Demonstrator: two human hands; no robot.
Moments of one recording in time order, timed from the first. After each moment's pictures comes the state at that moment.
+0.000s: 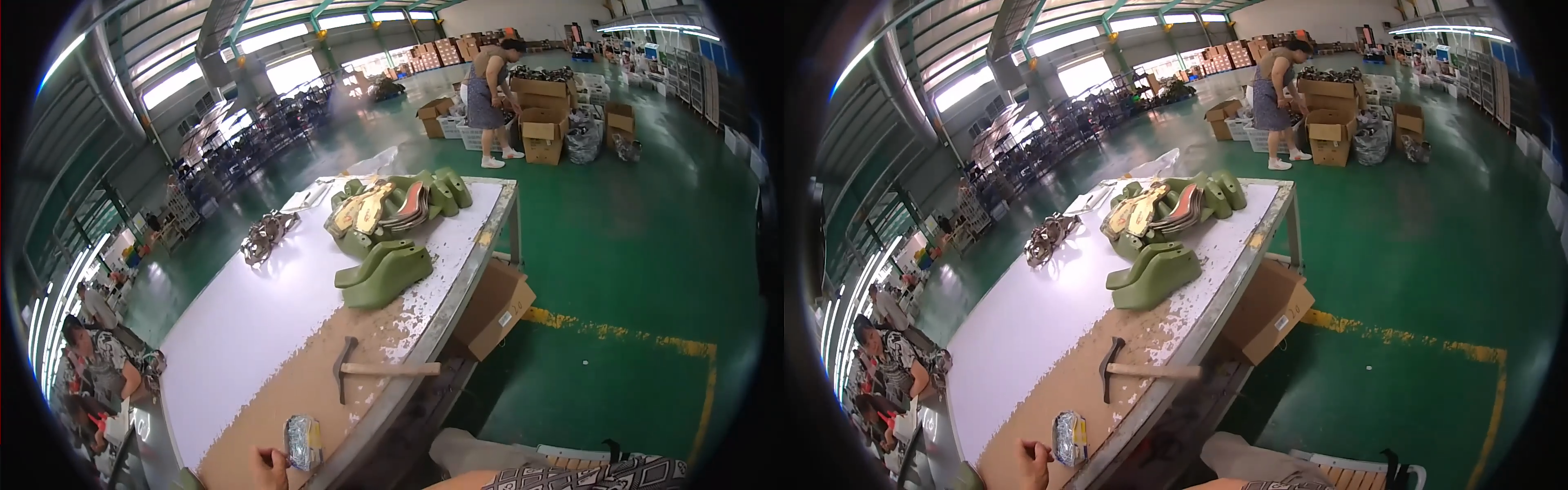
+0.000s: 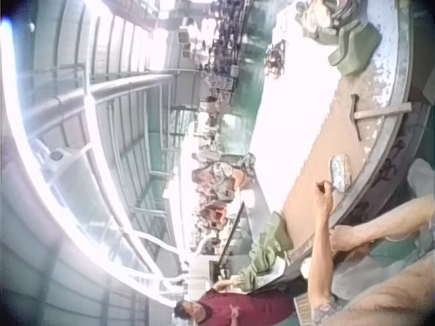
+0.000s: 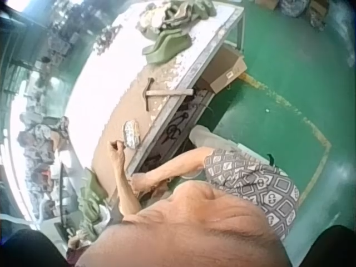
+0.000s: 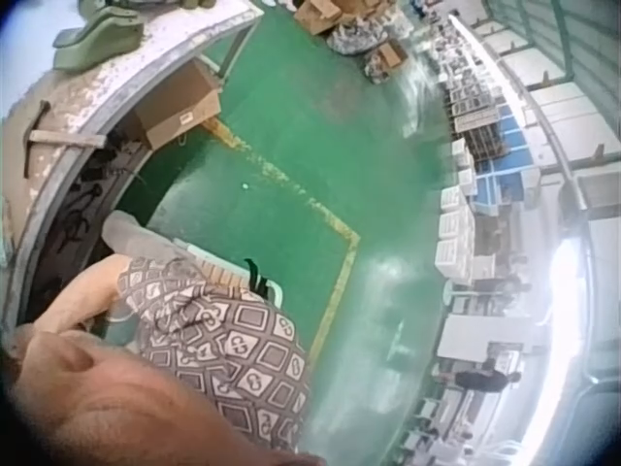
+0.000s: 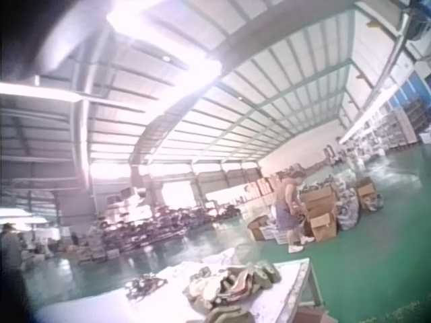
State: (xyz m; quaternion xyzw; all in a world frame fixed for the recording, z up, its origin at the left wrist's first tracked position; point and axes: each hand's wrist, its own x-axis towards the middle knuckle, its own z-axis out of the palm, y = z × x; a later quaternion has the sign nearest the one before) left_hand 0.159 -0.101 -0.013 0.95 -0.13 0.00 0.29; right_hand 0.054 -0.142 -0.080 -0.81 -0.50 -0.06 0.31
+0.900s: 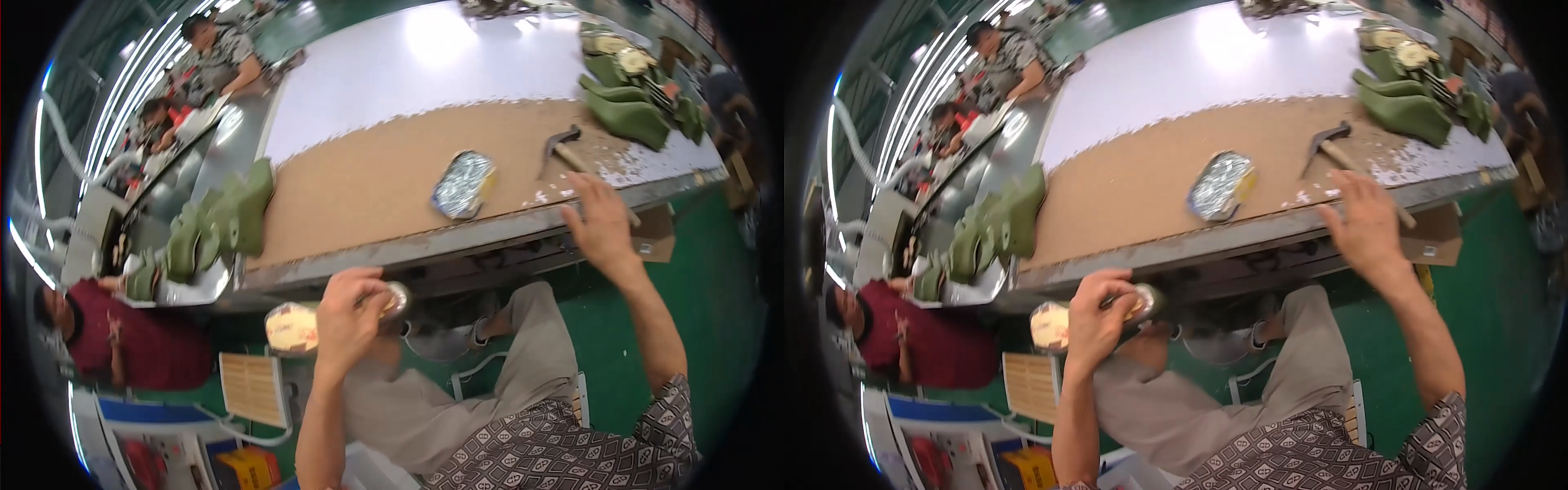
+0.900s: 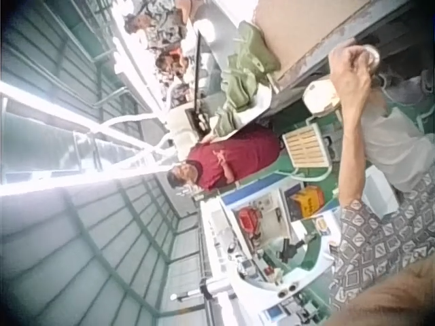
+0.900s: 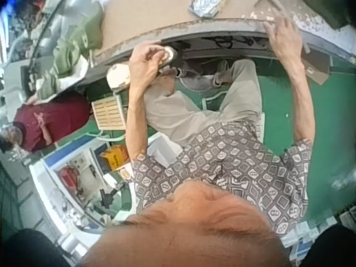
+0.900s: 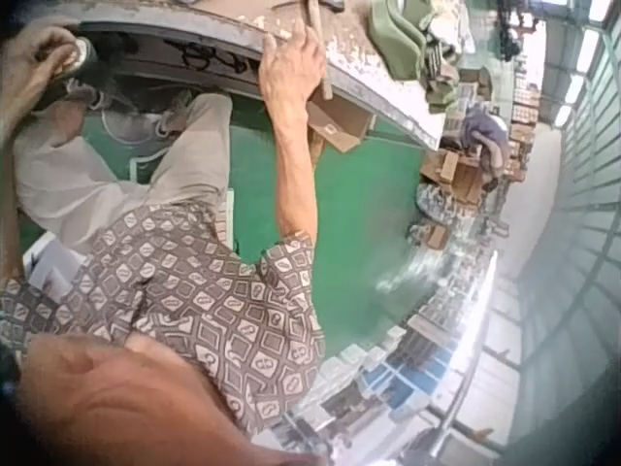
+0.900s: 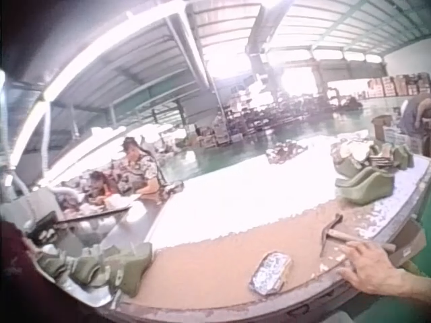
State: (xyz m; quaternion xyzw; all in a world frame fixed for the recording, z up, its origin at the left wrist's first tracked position) left_hand 0.013 -0.032 -0.022 0.90 -0.13 0.15 0.39; right_hand 0.066 -0.407 -0.046 -0.95 -0.11 -0.28 0.10
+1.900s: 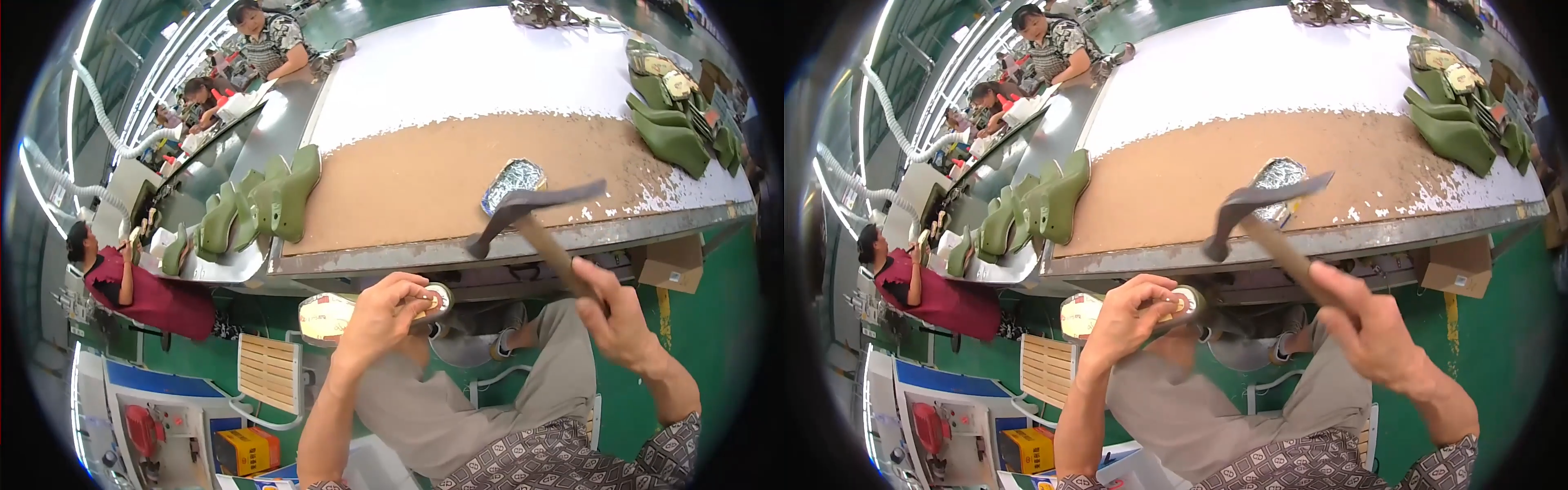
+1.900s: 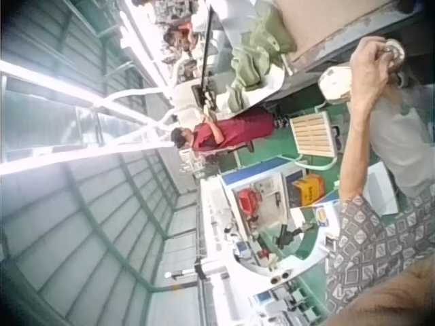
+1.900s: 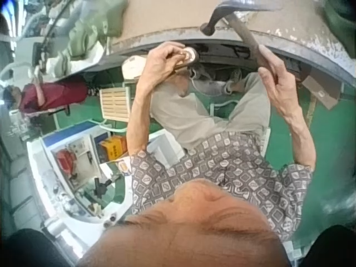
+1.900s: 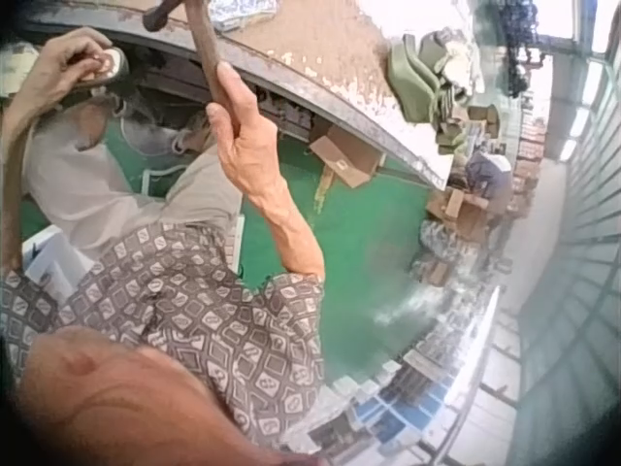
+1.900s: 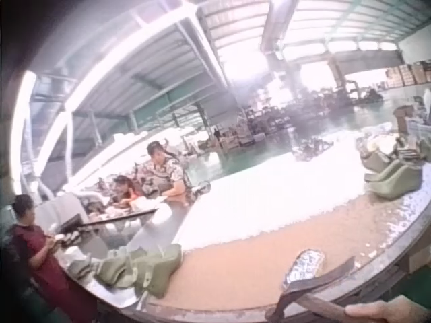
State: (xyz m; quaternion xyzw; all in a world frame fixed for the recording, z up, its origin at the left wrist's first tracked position) left_hand 0.011 -0.015 -0.012 0.89 -0.12 0.01 0.43; right_hand -0.001 -0.342 0.001 -0.83 -0.26 -0.01 0.50
